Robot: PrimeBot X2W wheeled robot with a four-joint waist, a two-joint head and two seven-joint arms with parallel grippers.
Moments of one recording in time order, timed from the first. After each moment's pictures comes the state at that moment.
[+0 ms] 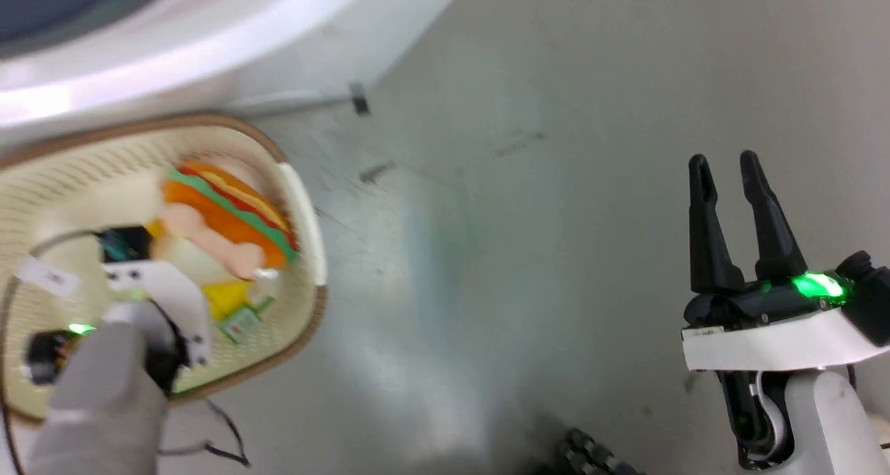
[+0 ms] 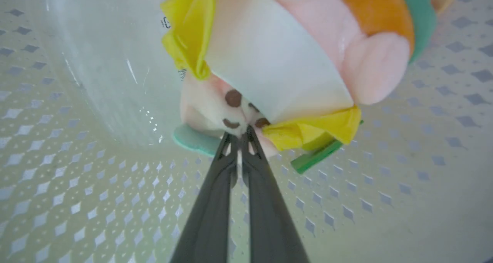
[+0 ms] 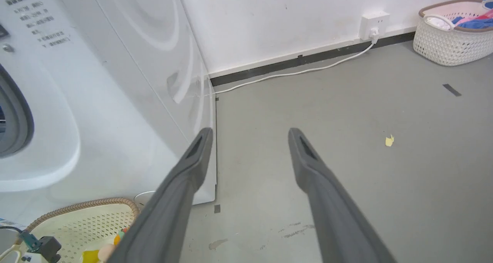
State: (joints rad) left arm -0.74 0.33 -0.14 1.10 -0.30 -0.02 0.28; right arm -0.25 -0.05 0.08 -0.04 0.46 0.13 -0.26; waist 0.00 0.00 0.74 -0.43
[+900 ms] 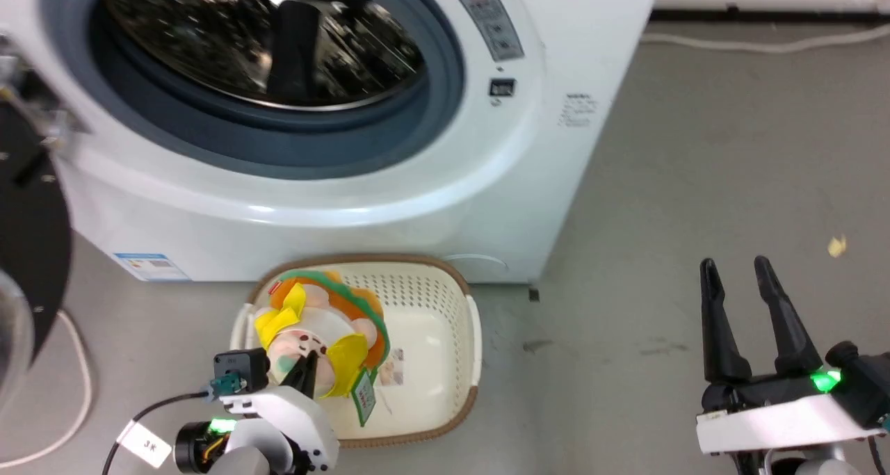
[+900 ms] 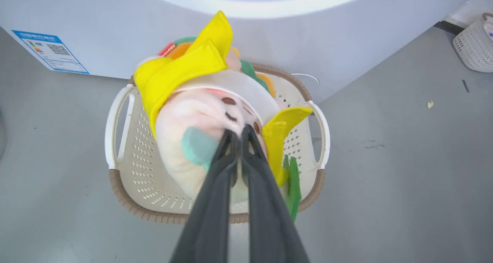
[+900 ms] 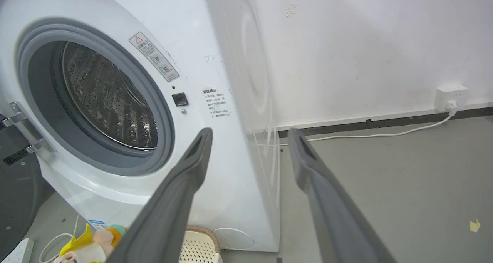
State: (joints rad) left arm -0.42 0.12 -0.22 0.98 -0.44 -0.13 -0.25; right arm -0.04 -0.05 0.00 -0.03 0.30 0.13 -0.26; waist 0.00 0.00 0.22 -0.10
